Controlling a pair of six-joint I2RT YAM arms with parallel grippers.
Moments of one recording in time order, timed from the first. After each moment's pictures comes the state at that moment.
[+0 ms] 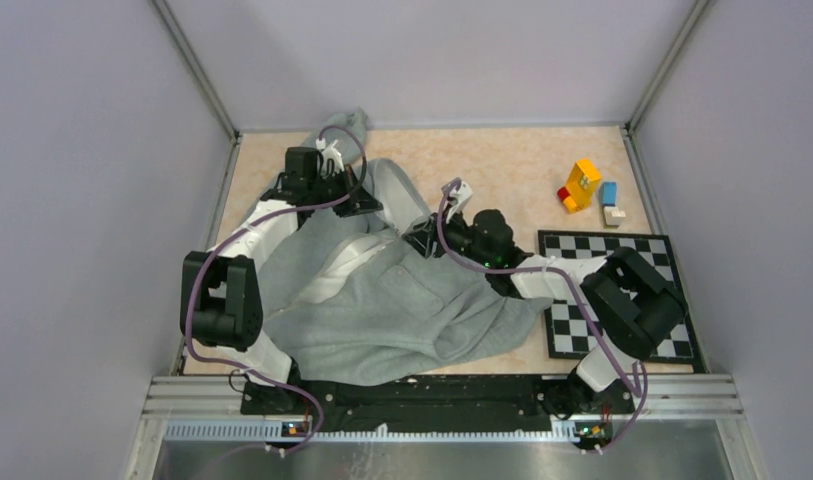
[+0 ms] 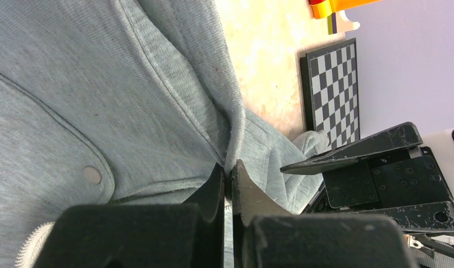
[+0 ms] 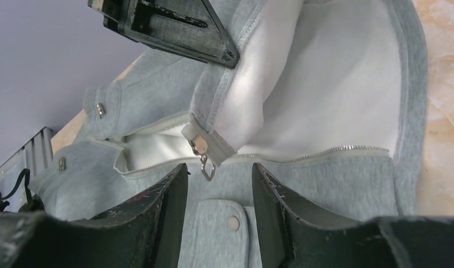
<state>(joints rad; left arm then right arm) -0.16 1.62 1.14 -0.18 0.72 -0.51 0.73 1.61 0.71 0.80 -0.25 0.38</state>
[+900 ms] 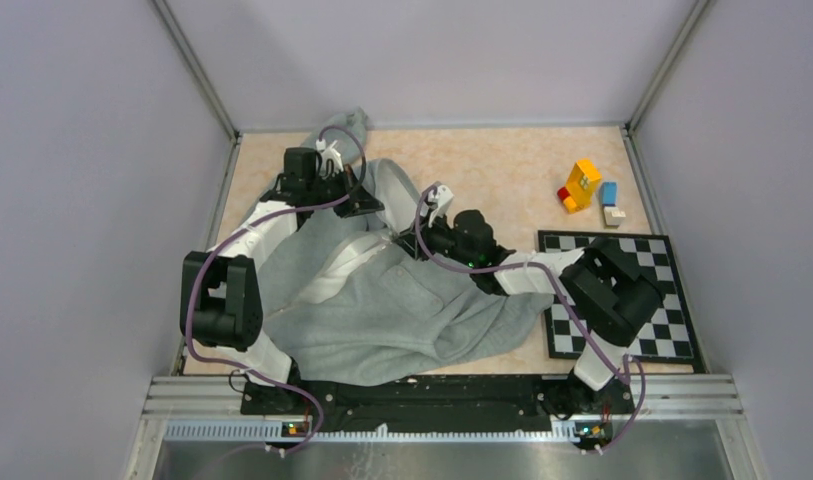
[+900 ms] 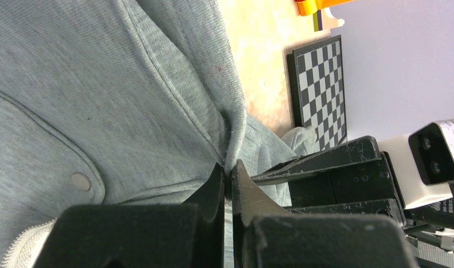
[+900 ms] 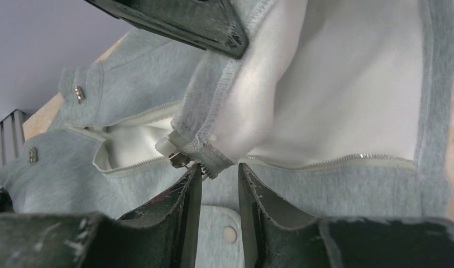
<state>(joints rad) -0.15 1.62 1.13 -0.16 0.77 -0.53 0.78 1.72 0.80 0.75 -0.21 0.31</state>
